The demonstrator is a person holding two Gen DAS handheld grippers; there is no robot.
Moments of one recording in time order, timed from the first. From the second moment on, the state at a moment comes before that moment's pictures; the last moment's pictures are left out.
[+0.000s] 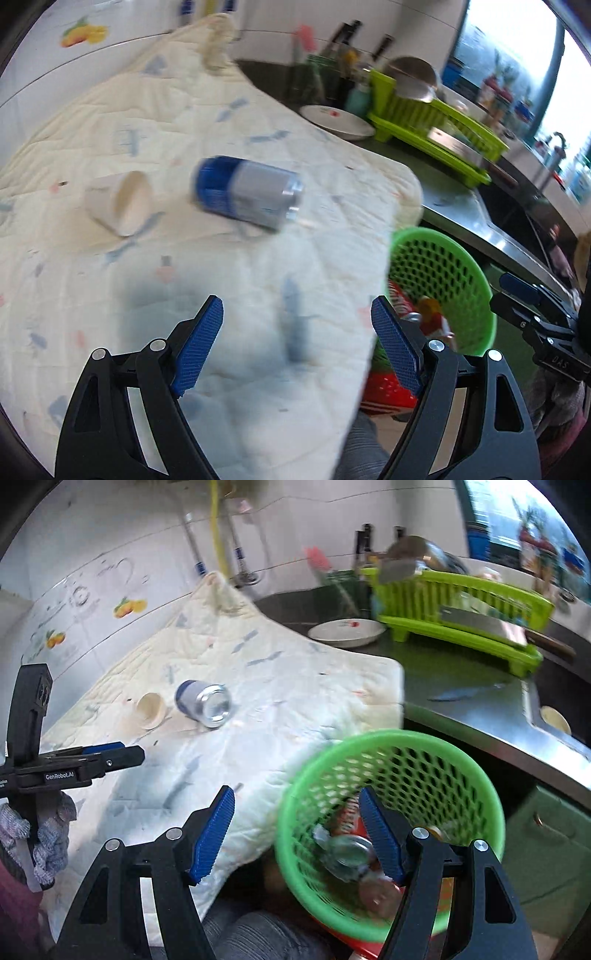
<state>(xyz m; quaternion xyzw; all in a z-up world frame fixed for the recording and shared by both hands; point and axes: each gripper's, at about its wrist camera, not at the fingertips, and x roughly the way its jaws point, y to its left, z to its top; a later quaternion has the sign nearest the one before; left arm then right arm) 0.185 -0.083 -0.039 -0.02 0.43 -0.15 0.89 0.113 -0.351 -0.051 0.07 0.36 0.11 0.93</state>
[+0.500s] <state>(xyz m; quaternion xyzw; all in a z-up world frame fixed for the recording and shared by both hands) 0.207 0.025 -0.032 -0.07 0.42 -0.05 0.90 0.203 -0.252 -0.037 -0.03 0.38 0.21 0.90</state>
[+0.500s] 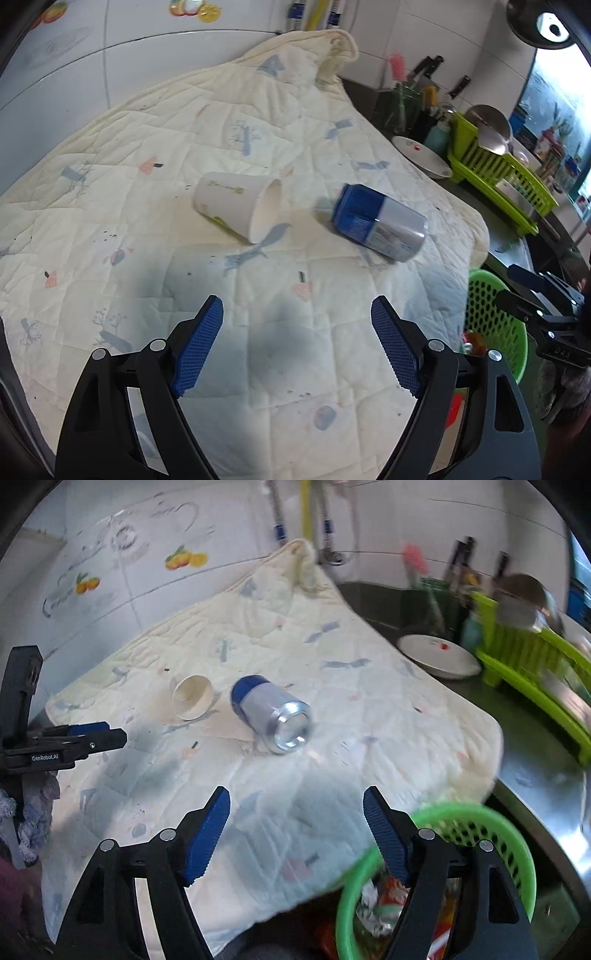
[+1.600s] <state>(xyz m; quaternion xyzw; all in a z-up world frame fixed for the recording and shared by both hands) 0.307 0.102 -0.052 -0.16 0.45 0.01 0.88 0.358 -0.121 -0.095 -0.23 0.44 0.28 0.82</state>
